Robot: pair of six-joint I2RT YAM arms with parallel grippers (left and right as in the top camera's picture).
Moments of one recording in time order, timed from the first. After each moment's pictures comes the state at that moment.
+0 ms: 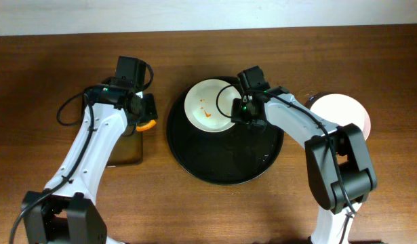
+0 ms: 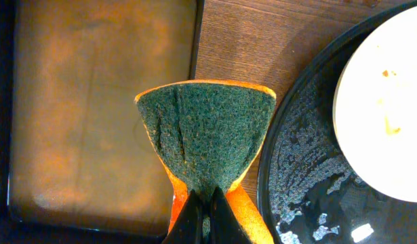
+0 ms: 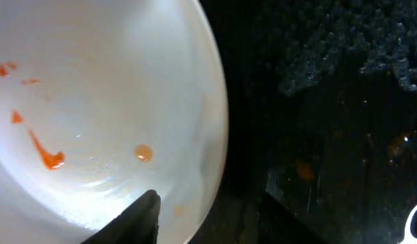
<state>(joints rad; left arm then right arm) -0.17 1.67 1.38 -0.93 -0.12 -0.34 0.36 2.01 1.36 -0.56 -0.10 0.50</state>
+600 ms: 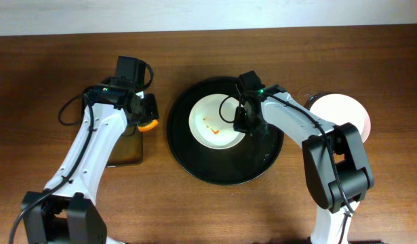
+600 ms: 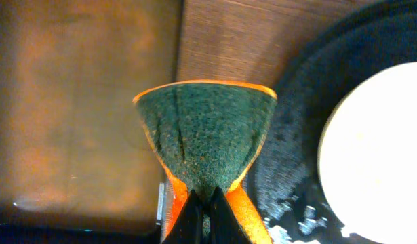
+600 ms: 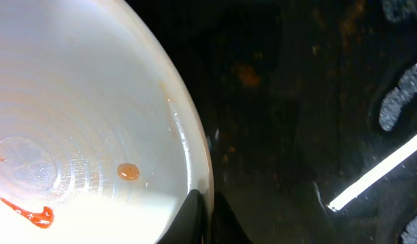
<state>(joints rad) -0.17 1.67 1.38 -0.93 -0.07 -0.34 0.37 2.03 1.39 -0.80 -0.04 0.58</state>
